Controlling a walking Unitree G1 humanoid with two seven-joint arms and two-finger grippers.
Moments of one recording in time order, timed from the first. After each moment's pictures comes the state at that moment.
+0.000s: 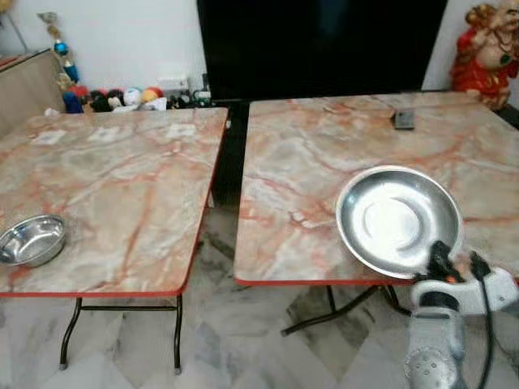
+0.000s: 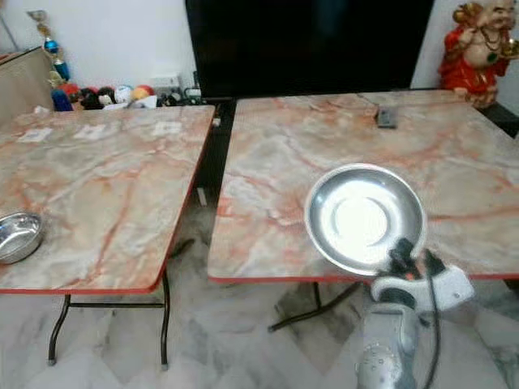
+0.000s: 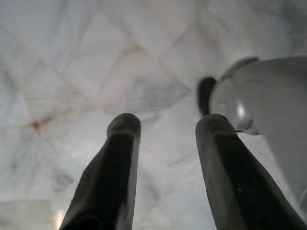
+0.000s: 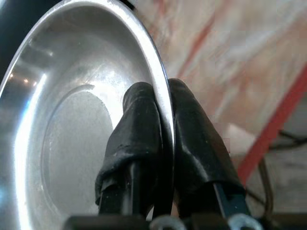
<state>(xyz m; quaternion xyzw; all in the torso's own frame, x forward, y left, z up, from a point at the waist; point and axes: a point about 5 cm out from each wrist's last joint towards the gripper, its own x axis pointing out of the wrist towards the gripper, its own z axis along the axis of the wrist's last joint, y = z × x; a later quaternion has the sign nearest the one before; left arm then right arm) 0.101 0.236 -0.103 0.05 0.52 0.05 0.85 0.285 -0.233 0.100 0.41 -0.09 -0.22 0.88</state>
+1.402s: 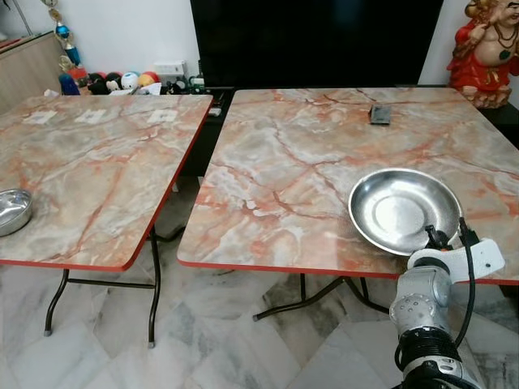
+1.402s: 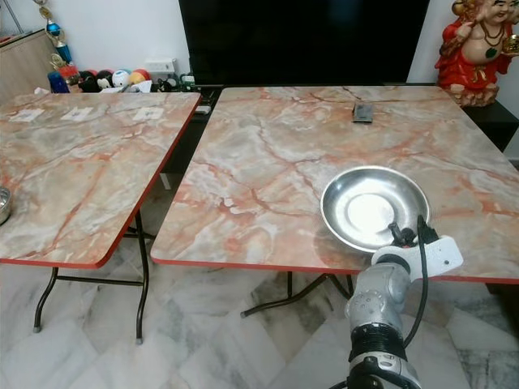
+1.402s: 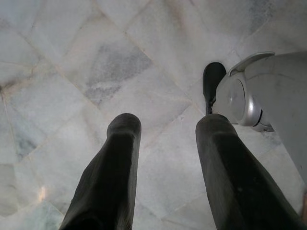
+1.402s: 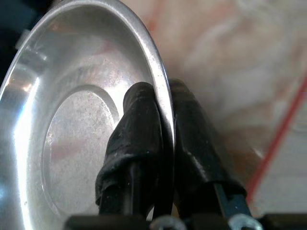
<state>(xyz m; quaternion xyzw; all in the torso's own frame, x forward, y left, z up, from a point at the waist) 0.101 0.241 -0.101 0.04 0.51 0.06 0.85 0.340 -0.236 0.097 0.41 -0.02 -0.34 0.85</state>
